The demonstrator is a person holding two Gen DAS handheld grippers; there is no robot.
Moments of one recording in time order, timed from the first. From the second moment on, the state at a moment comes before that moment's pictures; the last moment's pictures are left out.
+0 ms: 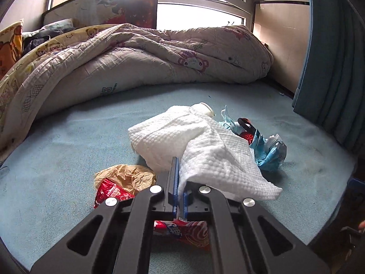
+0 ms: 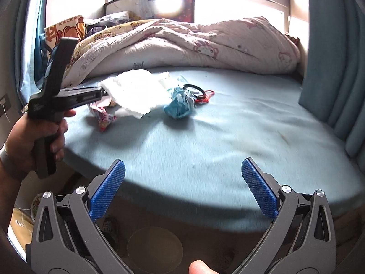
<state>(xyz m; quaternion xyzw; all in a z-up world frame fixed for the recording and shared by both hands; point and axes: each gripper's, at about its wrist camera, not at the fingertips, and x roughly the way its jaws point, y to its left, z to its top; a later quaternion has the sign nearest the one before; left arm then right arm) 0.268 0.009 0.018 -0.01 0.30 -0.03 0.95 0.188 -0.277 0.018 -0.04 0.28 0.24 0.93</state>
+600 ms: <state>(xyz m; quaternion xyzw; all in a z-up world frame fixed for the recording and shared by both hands) 0.276 0.023 0.023 -0.01 0.30 -0.01 0.96 0.324 -0.218 0.016 -0.04 0.34 0.22 0.91</state>
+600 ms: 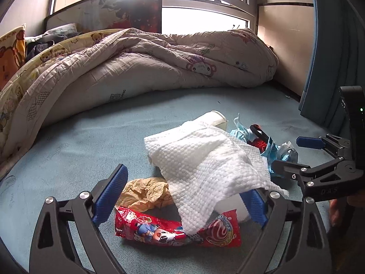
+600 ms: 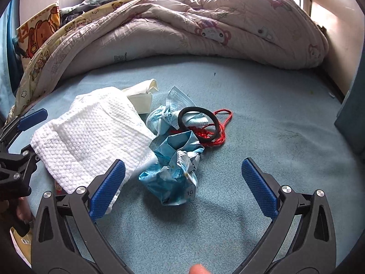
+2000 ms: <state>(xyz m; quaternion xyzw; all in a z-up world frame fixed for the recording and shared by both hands) 0.091 0.006 0.064 0.01 0.21 -0.09 0.97 0.146 -0.268 0.043 -0.06 0.25 0.33 0.91</state>
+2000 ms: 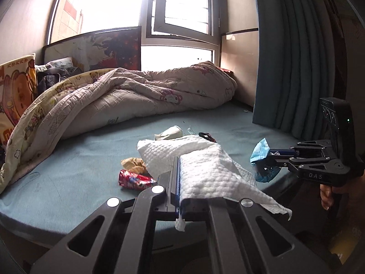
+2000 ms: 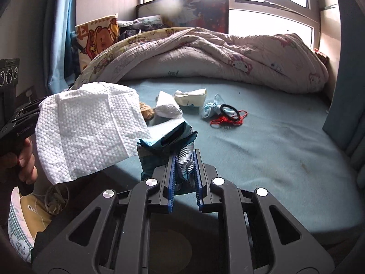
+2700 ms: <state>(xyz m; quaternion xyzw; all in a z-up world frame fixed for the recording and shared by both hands) 0.053 -0.022 -0.237 0.00 0.41 -0.15 0.90 0.054 -0.274 -0.185 -0.12 0.39 0.31 0.86</state>
